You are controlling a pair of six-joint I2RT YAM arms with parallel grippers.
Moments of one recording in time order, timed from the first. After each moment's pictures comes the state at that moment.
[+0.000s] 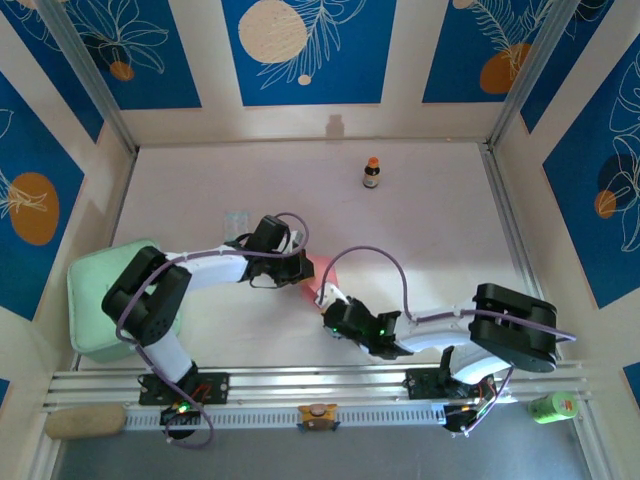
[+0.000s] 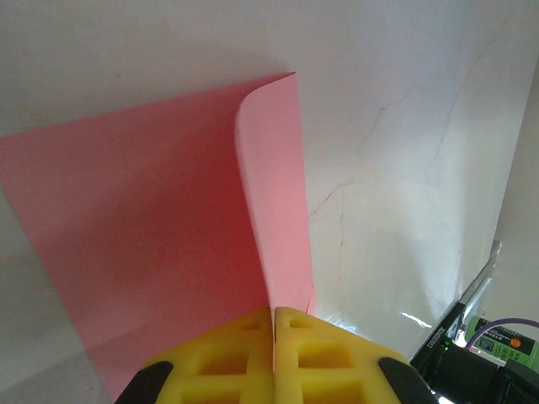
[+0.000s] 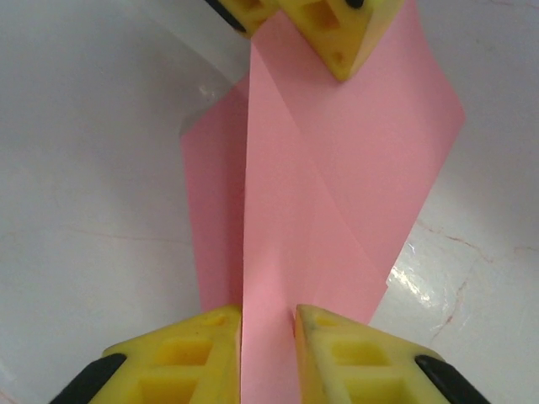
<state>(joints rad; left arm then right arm) -0.62 1.68 0.85 -0.09 0.54 -0.84 1.23 1.43 0.44 0.15 0.52 0.20</state>
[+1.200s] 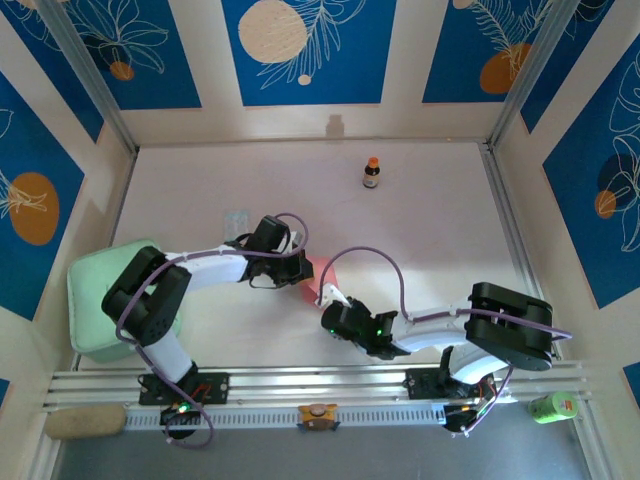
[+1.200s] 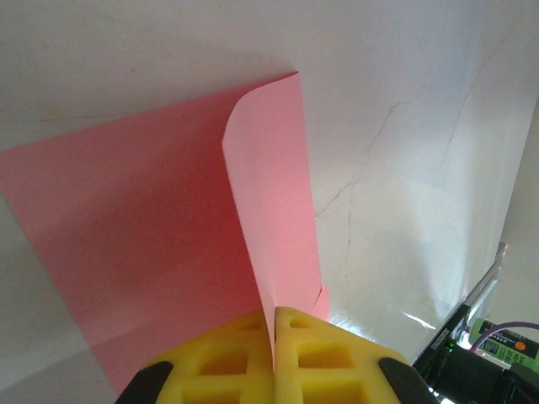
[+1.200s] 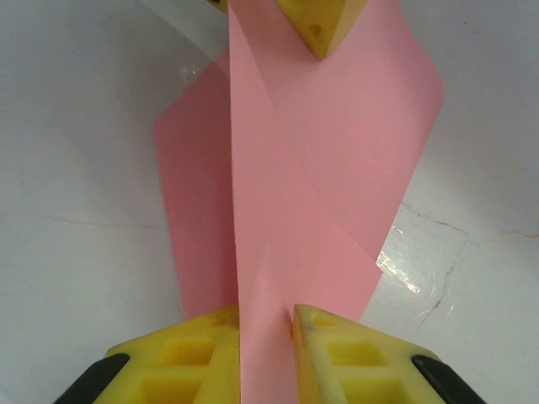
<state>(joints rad) -0.62 1.68 0.85 -0.11 0.53 -0.84 1.24 1.45 0.45 0.11 0.55 0.22</state>
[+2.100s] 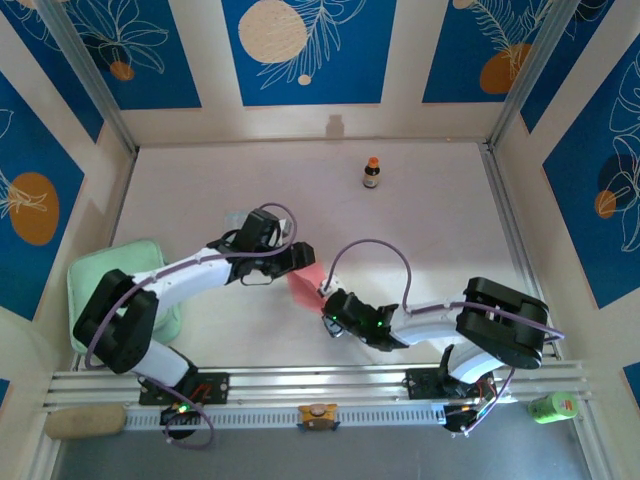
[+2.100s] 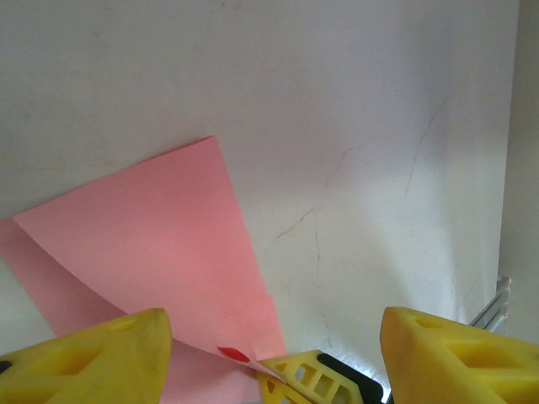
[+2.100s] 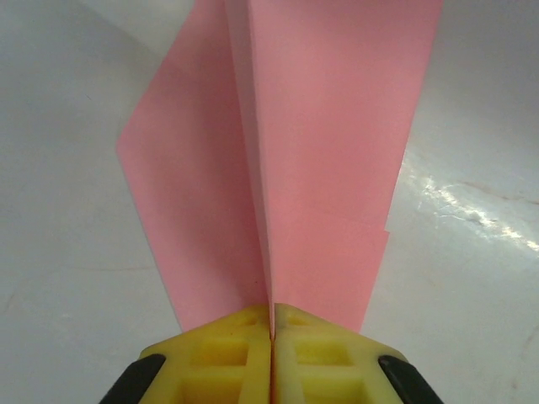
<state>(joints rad) -0.61 1.49 0.85 -0.21 0.38 -0.82 1.13 1.49 0.44 0.21 0.31 0.41</state>
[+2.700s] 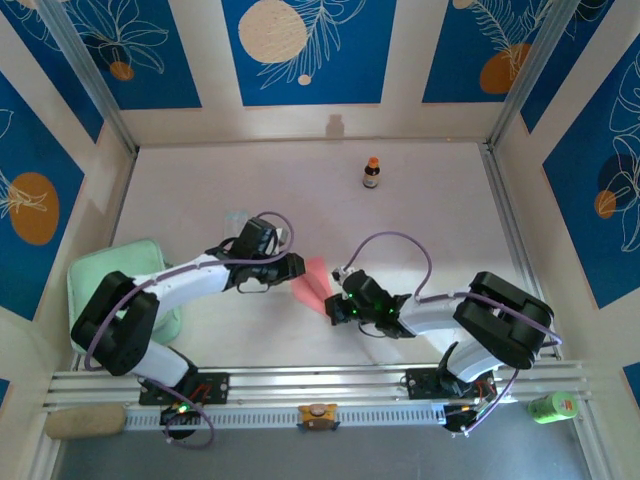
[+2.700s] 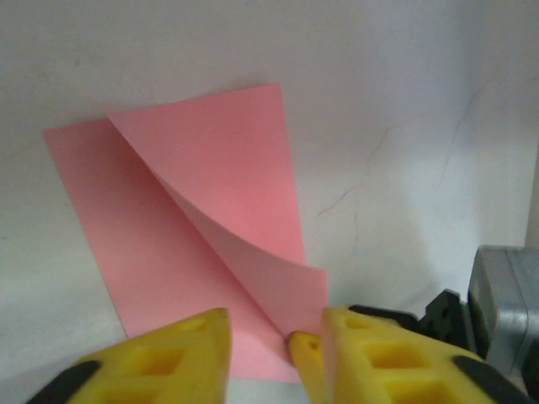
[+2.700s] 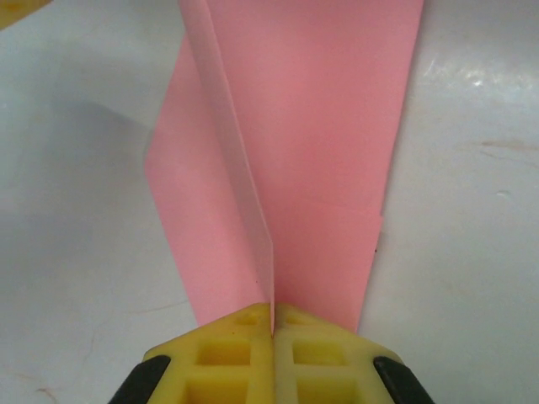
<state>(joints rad) -0.61 1.47 0.77 -0.17 0.39 -0.83 0.91 1.49 0.39 0.35 -0.07 0.65</state>
